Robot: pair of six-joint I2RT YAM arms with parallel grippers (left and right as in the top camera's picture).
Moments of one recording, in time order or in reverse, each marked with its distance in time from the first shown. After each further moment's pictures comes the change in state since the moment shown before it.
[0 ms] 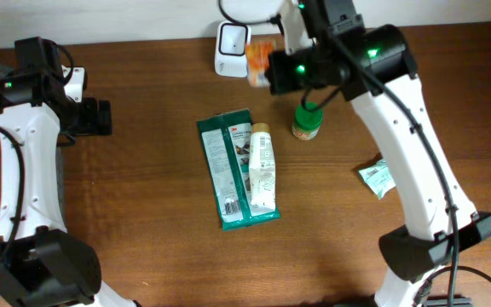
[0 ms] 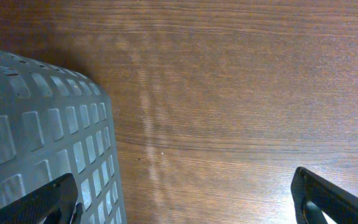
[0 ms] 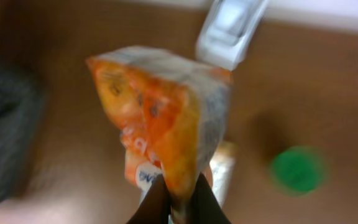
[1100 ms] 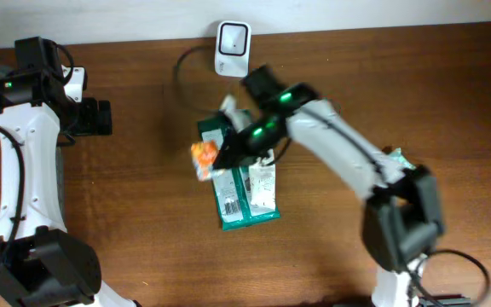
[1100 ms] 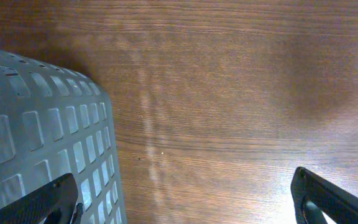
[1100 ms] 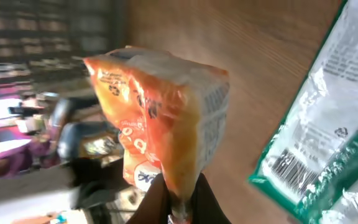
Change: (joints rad) left arm 0.000 0.000 0.000 0.000 0.000 0.000; right arm 0.058 0.080 -0.615 0.204 -0.837 -0.031
